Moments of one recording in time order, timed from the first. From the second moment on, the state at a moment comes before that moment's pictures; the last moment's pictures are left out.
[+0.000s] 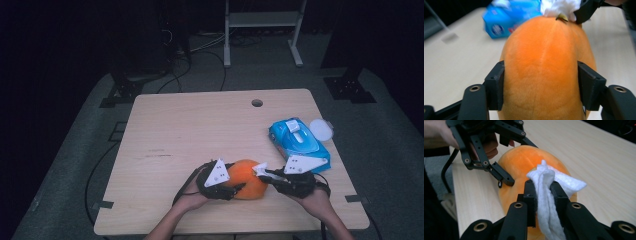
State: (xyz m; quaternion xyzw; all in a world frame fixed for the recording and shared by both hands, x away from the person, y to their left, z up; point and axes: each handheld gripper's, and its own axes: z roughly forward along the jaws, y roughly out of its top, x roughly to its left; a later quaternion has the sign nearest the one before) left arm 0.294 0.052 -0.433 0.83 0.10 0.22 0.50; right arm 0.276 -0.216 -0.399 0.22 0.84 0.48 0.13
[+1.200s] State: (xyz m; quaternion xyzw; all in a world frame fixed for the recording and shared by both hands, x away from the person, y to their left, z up) left arm 0.296 0.059 -0.441 0.85 0.08 0.17 0.49; right arm 0.271 -0.194 -0.399 0.20 0.84 0.47 0.16
